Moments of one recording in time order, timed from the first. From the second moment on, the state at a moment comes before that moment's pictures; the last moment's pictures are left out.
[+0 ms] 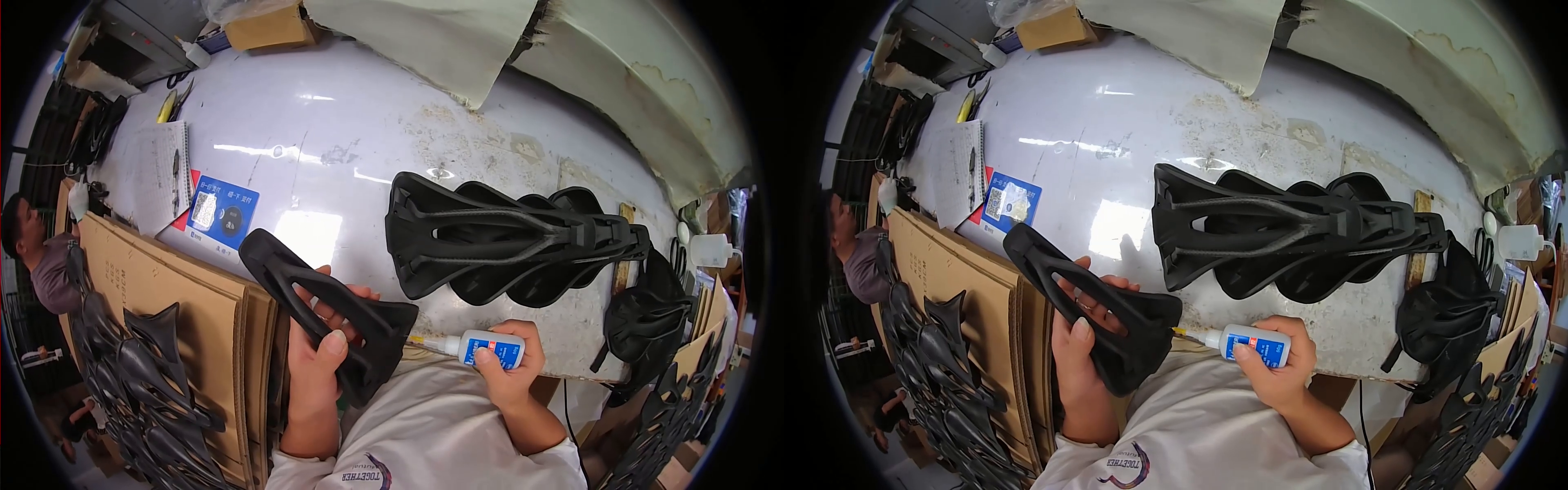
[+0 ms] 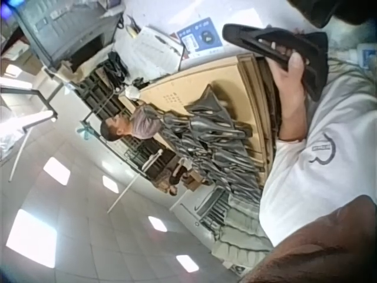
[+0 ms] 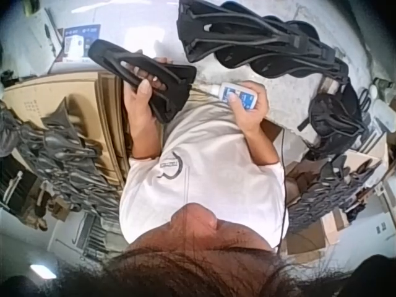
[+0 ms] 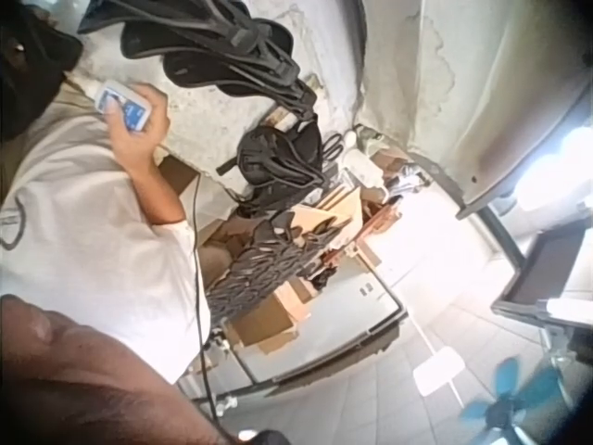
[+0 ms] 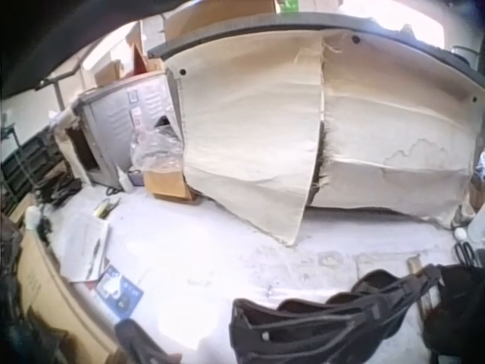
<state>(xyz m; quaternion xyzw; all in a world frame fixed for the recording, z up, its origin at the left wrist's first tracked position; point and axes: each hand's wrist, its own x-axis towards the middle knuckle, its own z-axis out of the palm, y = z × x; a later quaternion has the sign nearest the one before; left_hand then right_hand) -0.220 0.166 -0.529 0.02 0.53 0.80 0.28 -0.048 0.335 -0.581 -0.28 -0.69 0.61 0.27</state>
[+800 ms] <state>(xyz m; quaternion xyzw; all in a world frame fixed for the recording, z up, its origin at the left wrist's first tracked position) -0.214 0.166 -0.527 0.04 0.53 0.80 0.28 -0.043 0.337 -0.561 -0.16 -0.81 0.49 0.29</state>
